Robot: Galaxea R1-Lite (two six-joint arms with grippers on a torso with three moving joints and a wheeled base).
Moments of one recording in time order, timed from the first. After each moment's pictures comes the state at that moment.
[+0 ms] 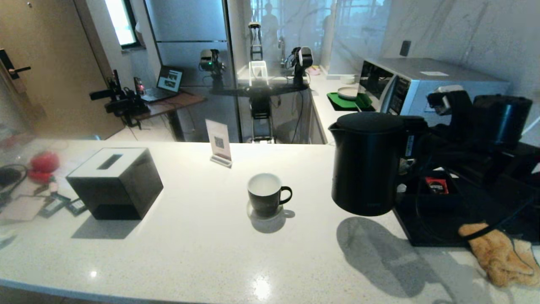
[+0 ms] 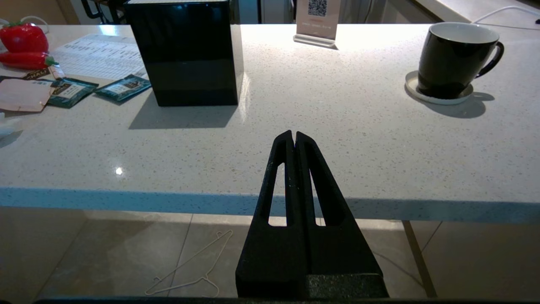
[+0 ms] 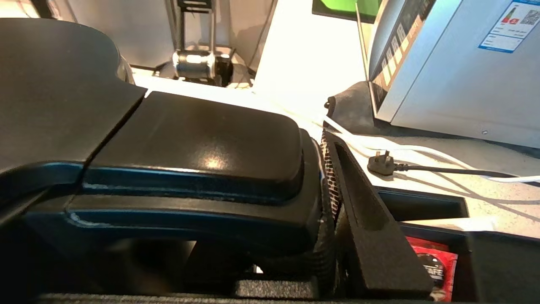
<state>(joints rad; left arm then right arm) -0.01 0.00 0.00 -0.01 0.01 0.01 0.24 1.70 -0.89 -0.74 -0.20 -0.05</state>
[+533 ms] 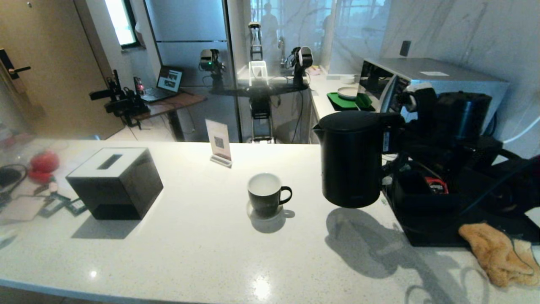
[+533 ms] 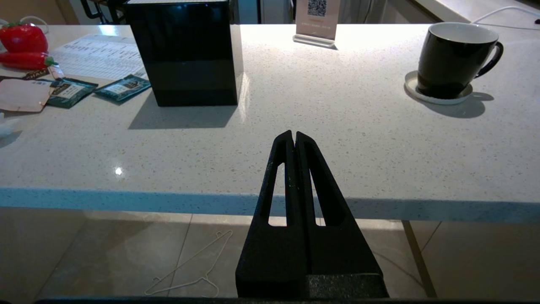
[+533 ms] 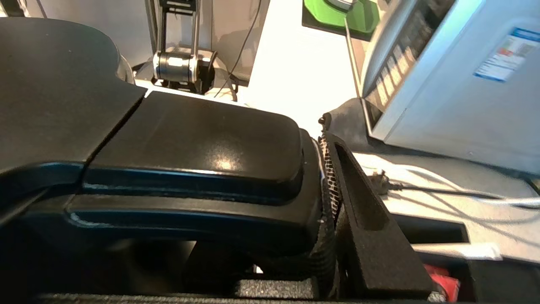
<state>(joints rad) -0.01 0.00 0.00 -0.01 0.01 0.01 0.33 1.80 -1.00 -0.75 -0.33 -0.13</state>
